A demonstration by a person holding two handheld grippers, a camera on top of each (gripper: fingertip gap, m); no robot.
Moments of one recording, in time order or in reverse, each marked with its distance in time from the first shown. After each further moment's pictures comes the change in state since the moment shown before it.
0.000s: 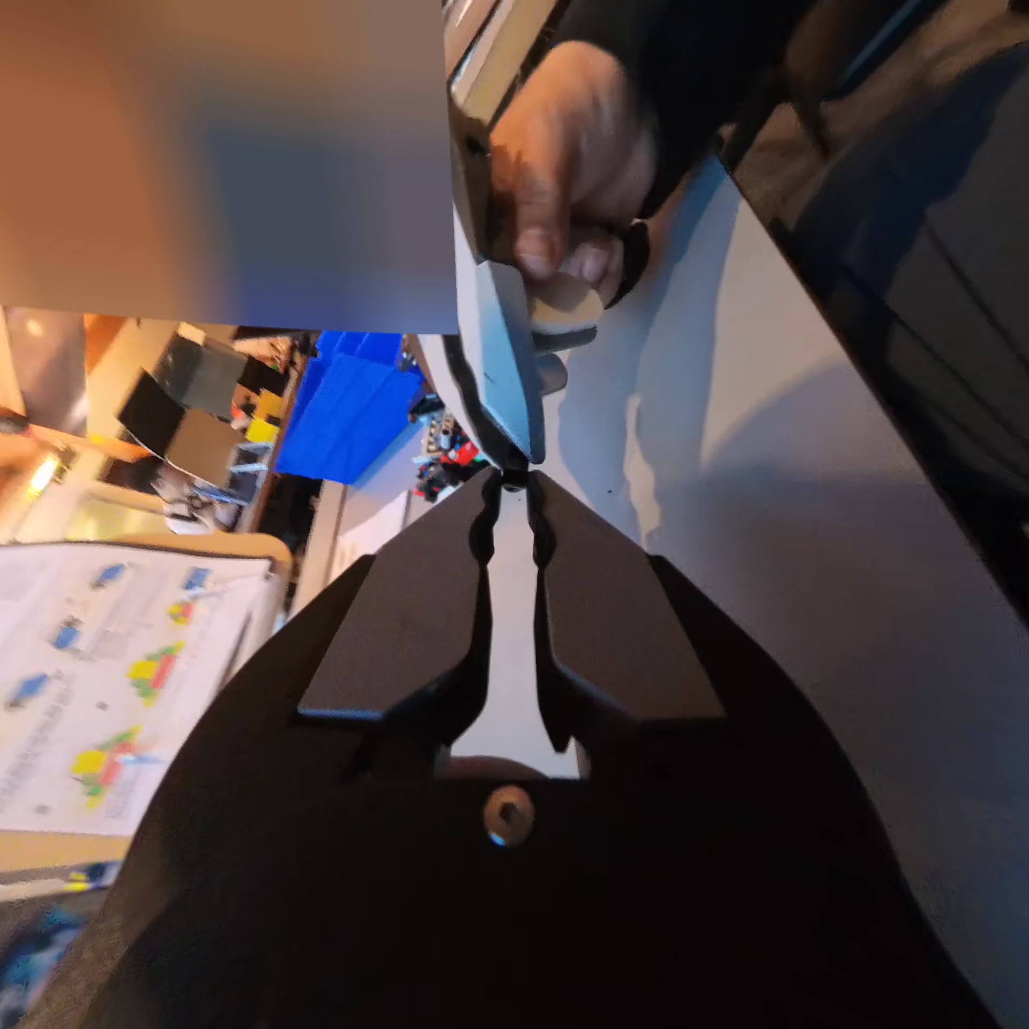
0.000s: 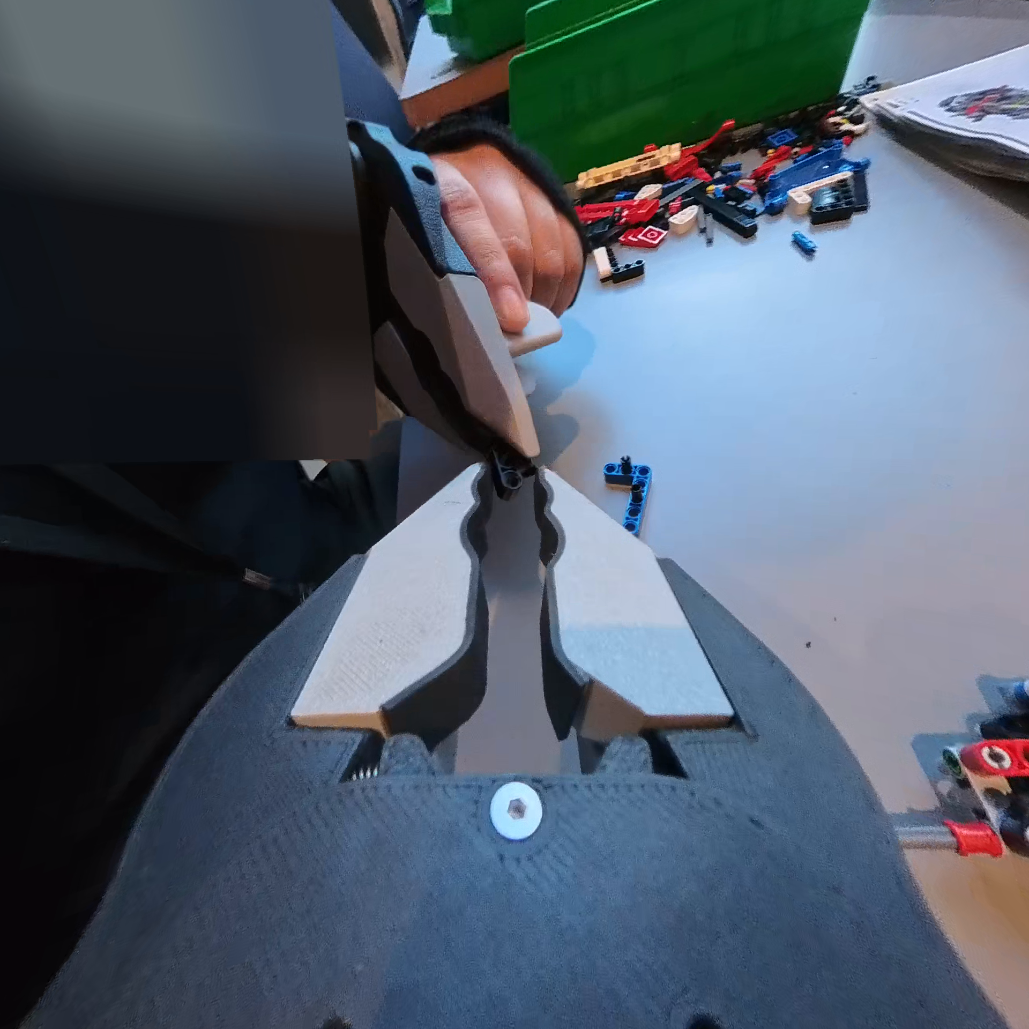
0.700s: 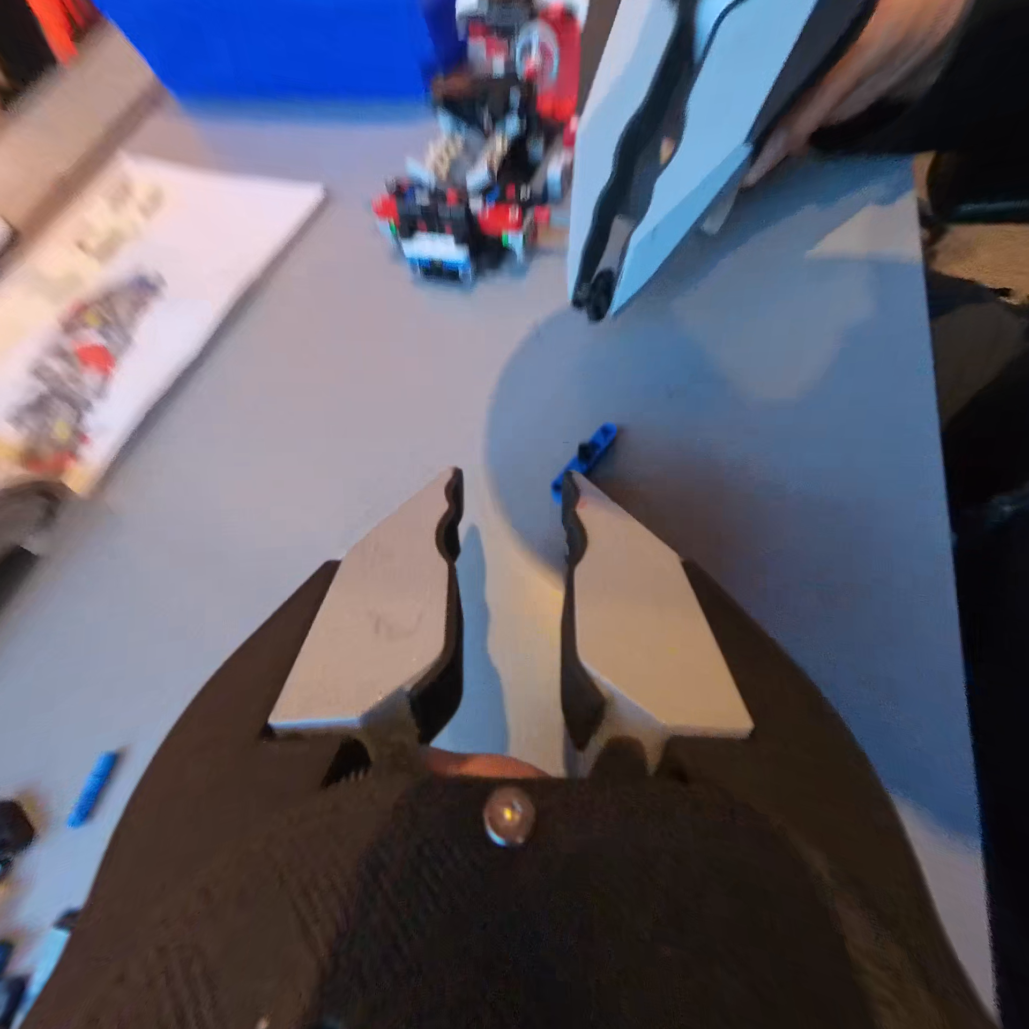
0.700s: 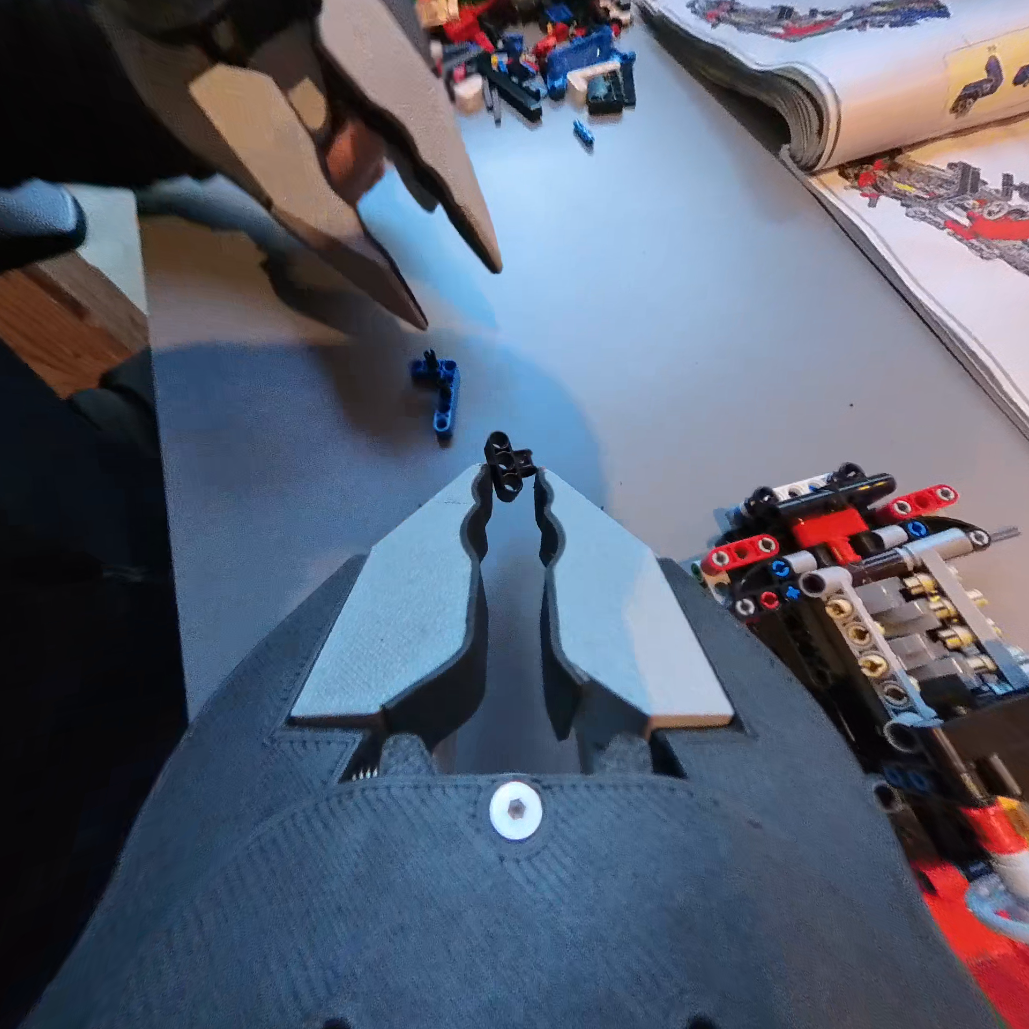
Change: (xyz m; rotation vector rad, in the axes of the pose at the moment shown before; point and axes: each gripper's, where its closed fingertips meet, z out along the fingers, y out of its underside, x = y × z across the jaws) left arm -0.004 0.082 -0.007 -0.266 0.157 -0.778; right arm 0.068 0.034 -0.028 -0.170 0.363 -0.090
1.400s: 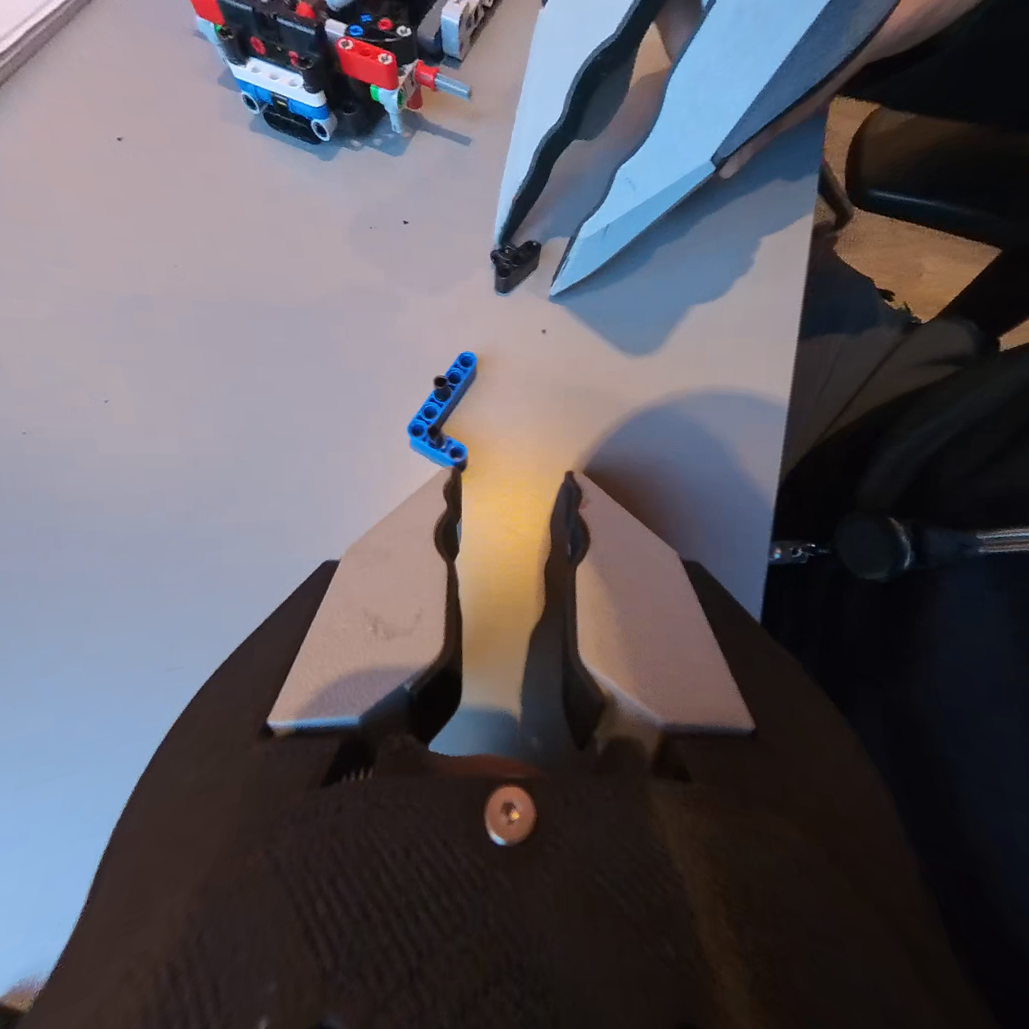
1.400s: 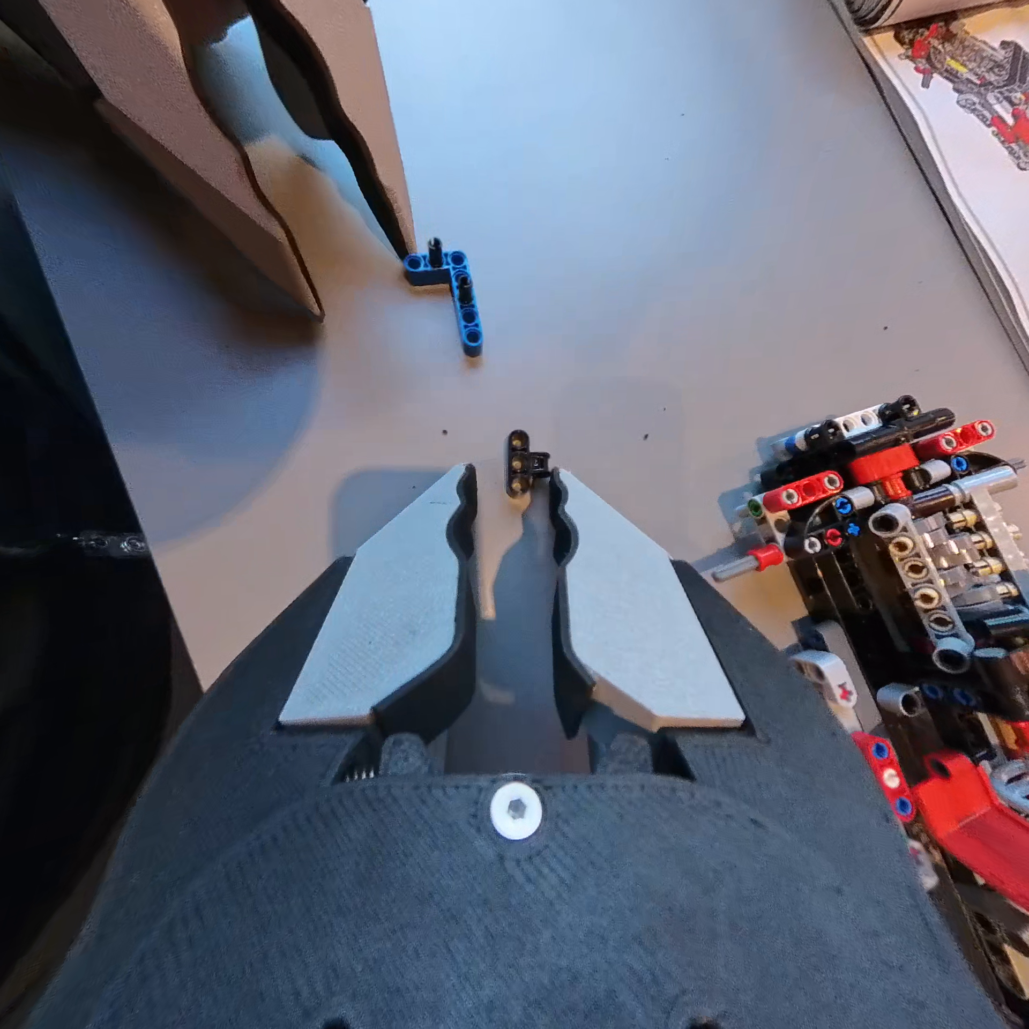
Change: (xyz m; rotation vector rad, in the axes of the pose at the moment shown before) left arm 0.058 0.020 0.004 -0.148 0.118 -0.183; right arm -0.015 0.031 0.001 -0.210 0.140 -0.082
